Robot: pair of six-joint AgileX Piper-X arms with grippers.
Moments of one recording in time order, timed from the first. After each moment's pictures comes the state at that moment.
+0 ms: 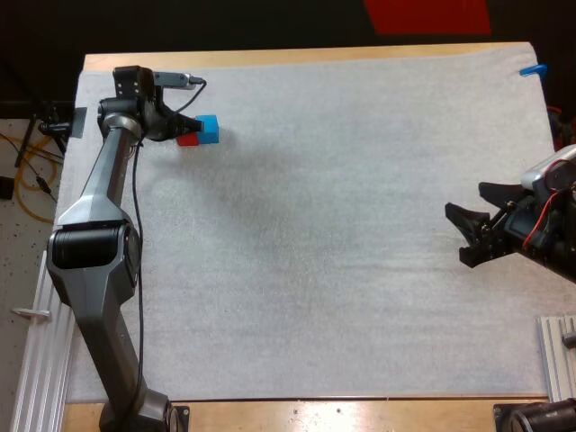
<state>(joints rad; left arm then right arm) 0.09 2.22 -1.73 0.64 0.10 -1.63 0.21 0.81 -0.95 0.79 -0.39 -1.98</state>
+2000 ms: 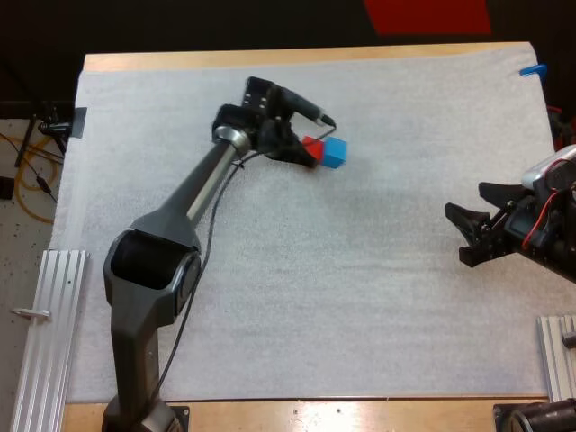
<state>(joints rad) -0.34 2.16 -1.68 0.69 0.21 -1.54 0.21 0.81 -0.95 0.79 -0.39 -1.97</state>
